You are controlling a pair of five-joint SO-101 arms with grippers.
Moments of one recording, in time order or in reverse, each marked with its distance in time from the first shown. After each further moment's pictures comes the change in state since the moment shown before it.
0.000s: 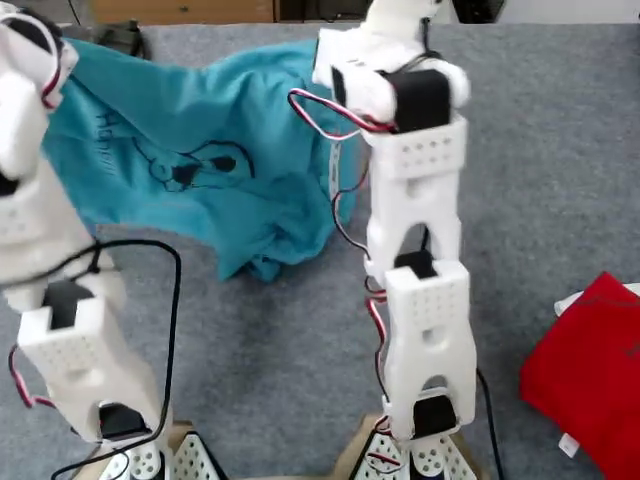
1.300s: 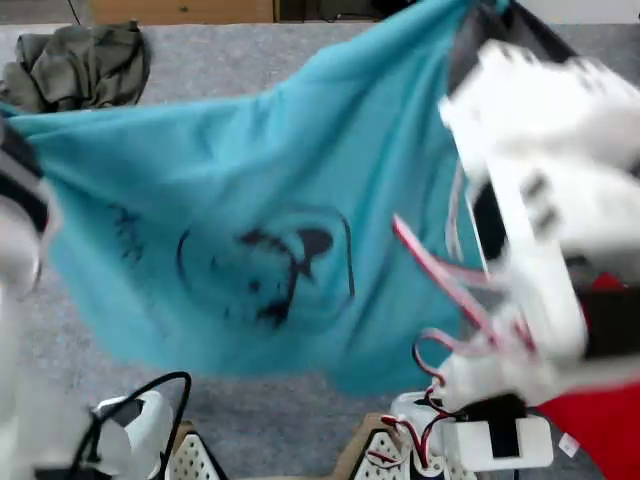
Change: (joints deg) left arm -0.4 -43.9 53.1 -6.0 -19.2; right arm 9.3 -44.8 31.6 -11.0 0.0
